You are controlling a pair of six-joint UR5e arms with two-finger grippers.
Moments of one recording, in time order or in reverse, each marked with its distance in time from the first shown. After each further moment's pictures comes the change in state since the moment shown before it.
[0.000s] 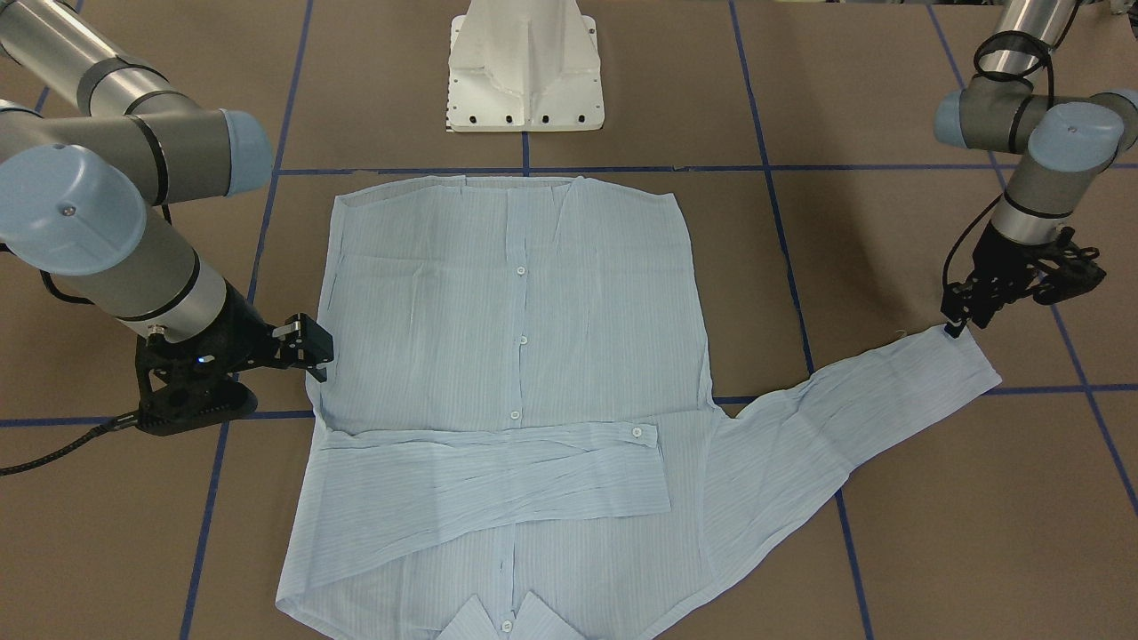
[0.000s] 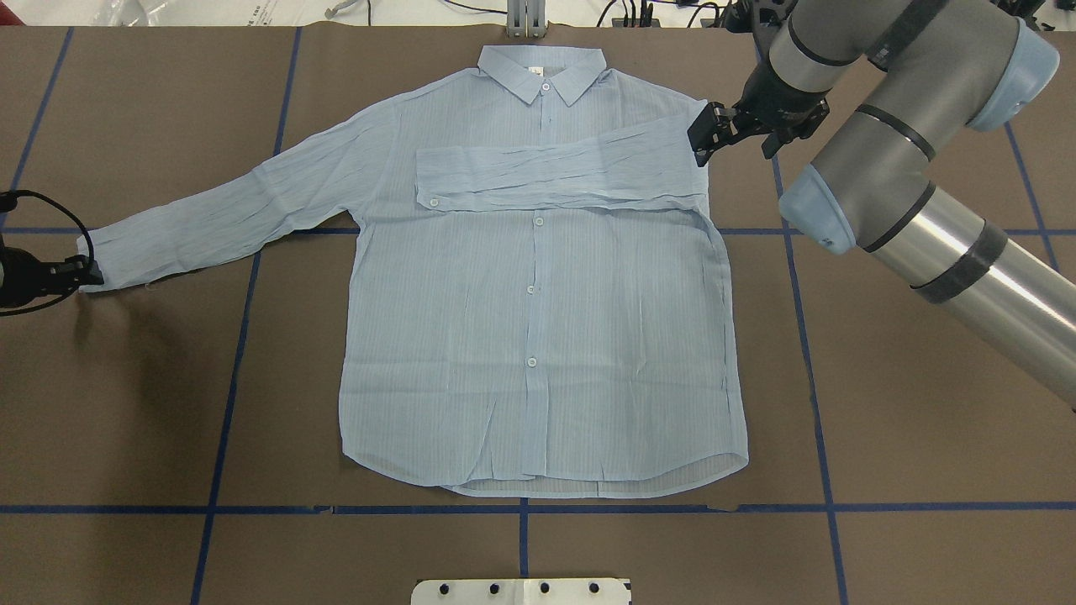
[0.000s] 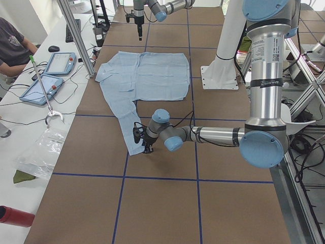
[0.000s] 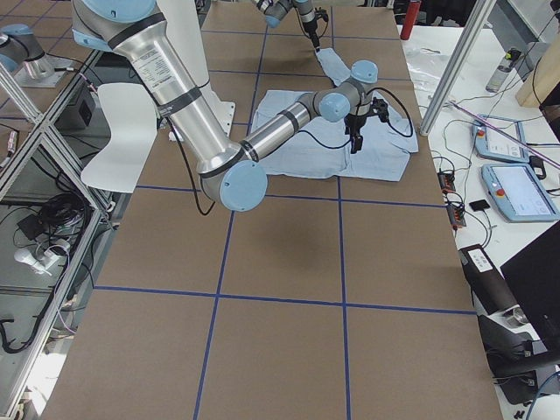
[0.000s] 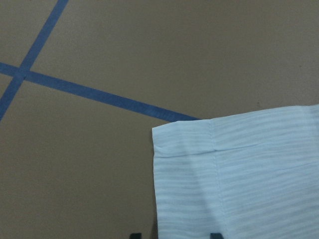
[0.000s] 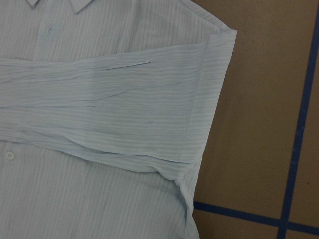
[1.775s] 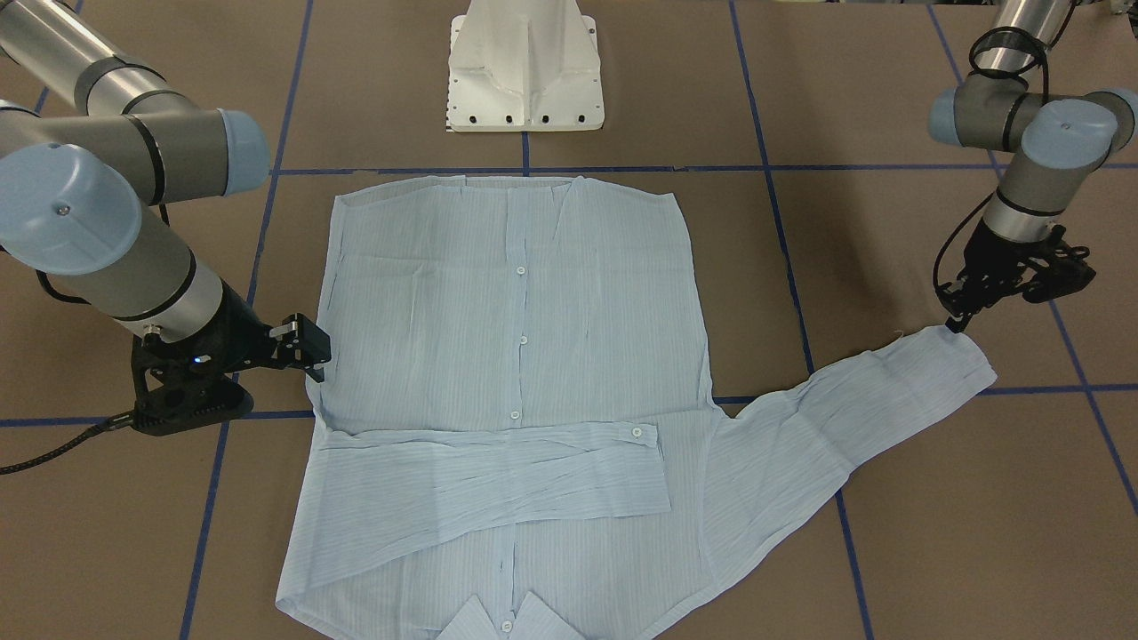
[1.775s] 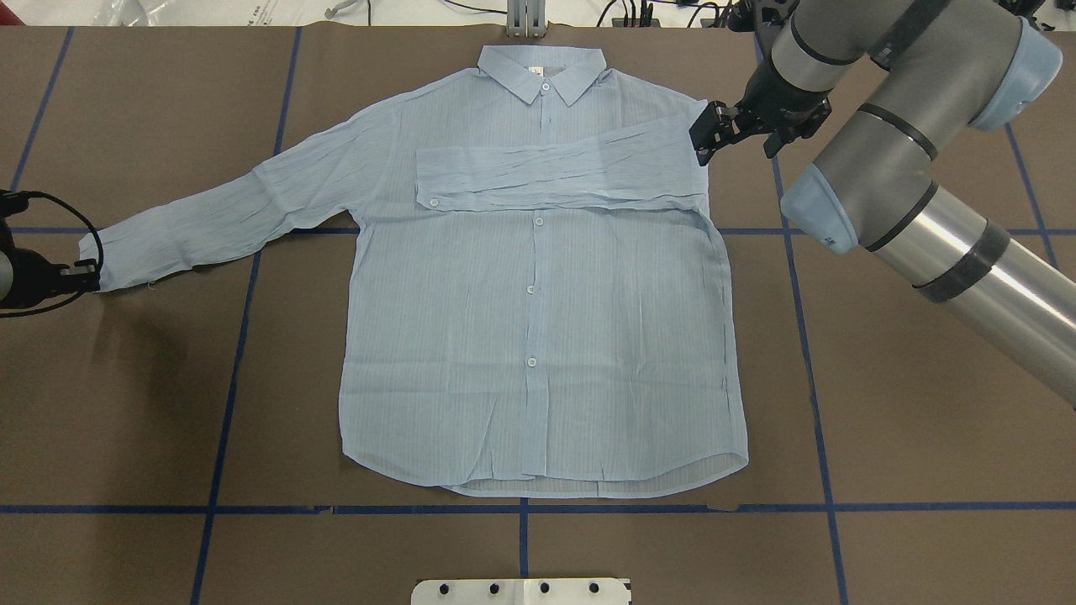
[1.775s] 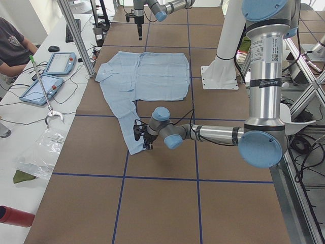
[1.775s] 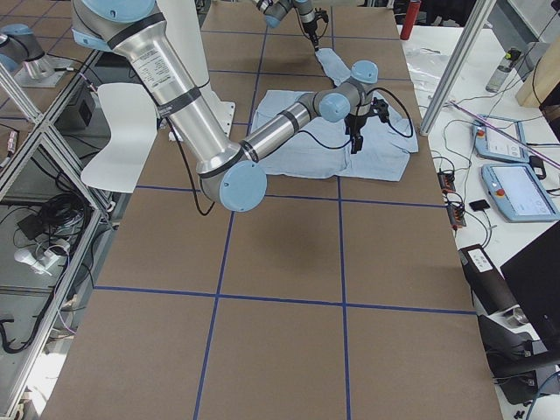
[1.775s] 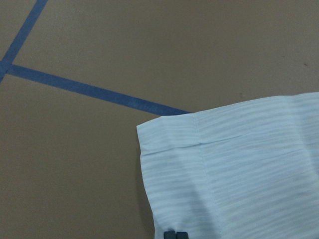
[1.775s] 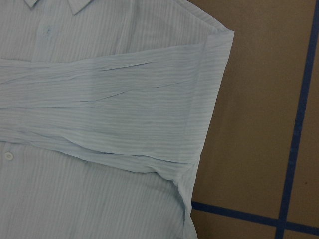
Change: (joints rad) left arm 0.006 -0.007 -0.050 0.034 -0.011 0.008; right arm 0.004 -0.008 0.006 0.000 0.002 0.000
